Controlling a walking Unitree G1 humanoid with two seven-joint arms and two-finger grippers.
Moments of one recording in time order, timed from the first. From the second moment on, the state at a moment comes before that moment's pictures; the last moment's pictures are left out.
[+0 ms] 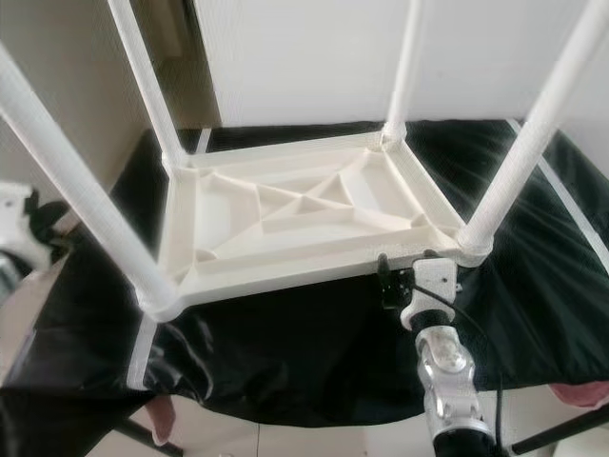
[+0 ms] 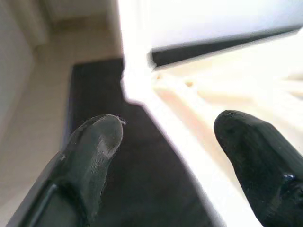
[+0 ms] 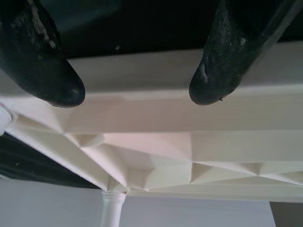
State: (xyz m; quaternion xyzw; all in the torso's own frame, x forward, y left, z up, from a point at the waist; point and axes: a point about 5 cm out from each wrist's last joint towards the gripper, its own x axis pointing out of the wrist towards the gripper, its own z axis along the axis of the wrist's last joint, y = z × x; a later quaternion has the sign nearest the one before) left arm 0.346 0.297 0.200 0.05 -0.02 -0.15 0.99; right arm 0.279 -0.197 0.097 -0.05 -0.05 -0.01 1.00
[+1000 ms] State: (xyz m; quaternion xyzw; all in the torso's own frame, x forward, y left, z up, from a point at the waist) left arm 0.324 0.184 0.164 -0.09 -0.08 -0.30 0.94; right arm 0.314 -0.196 0.096 -0.03 0.01 -0.04 1.00
